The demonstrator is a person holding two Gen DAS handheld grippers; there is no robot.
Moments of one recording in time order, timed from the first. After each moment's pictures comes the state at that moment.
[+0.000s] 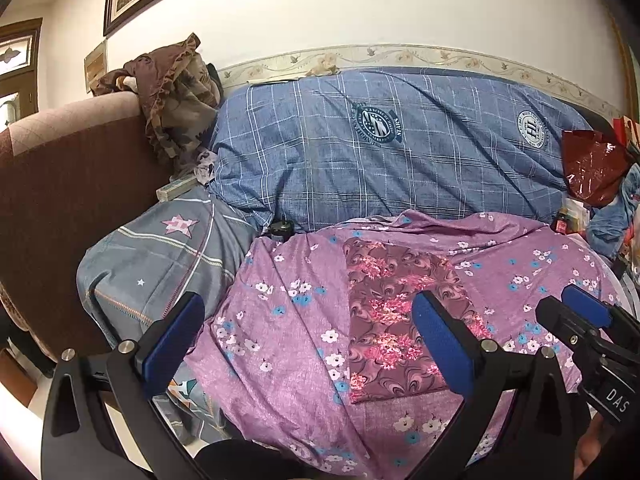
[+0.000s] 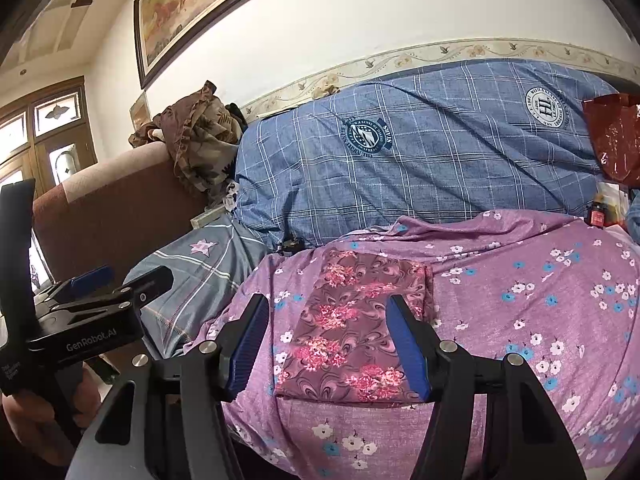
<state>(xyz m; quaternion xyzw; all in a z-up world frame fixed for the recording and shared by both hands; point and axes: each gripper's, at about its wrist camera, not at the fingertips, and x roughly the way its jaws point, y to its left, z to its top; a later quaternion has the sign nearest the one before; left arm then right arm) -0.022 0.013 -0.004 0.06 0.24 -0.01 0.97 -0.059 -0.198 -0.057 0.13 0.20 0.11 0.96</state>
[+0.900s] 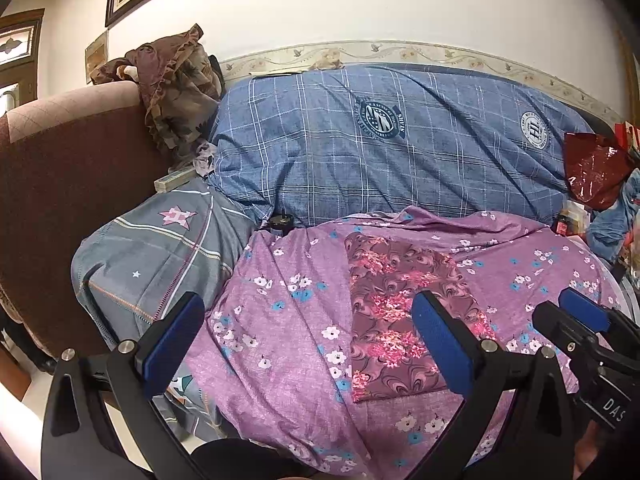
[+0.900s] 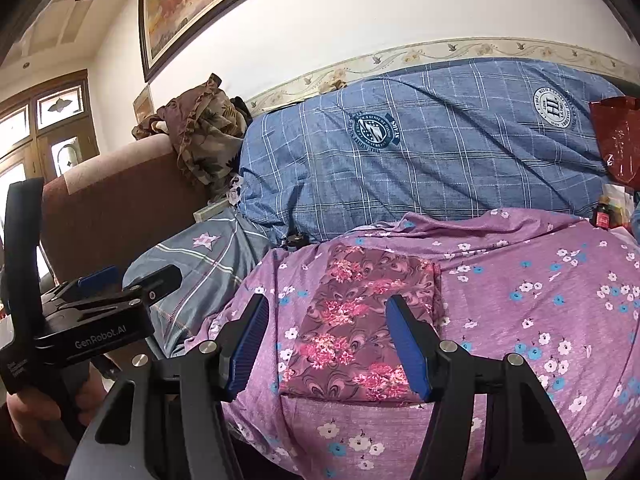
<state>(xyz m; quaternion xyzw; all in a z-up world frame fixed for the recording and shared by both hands) -0.014 0.020 -0.016 0.06 0.24 -0.01 0.97 -0.052 -0.187 -0.062 0.12 0.21 0.12 0.96</state>
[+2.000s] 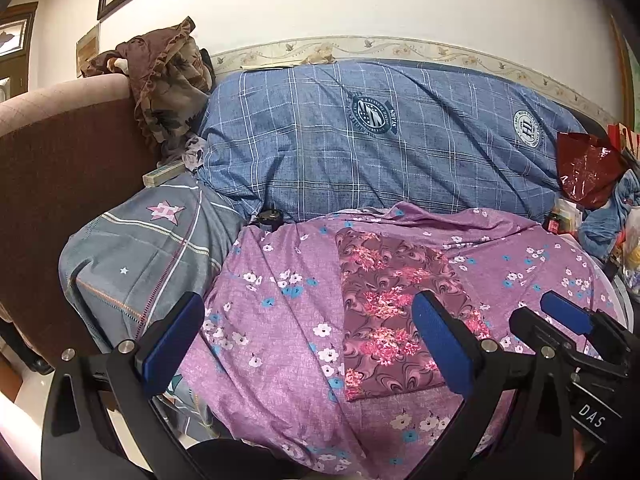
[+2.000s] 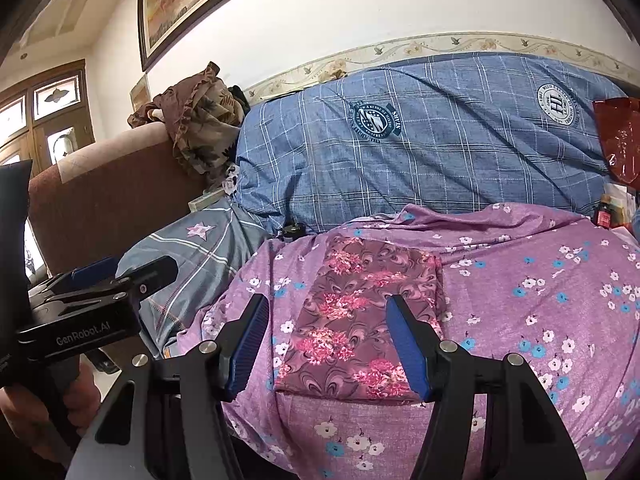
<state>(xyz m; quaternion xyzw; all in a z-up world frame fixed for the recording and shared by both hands) -0.011 0.020 -0.020 0.05 0.25 -0.03 0.97 -0.041 -0.177 -0.071 0.11 0.22 0.11 0.96</state>
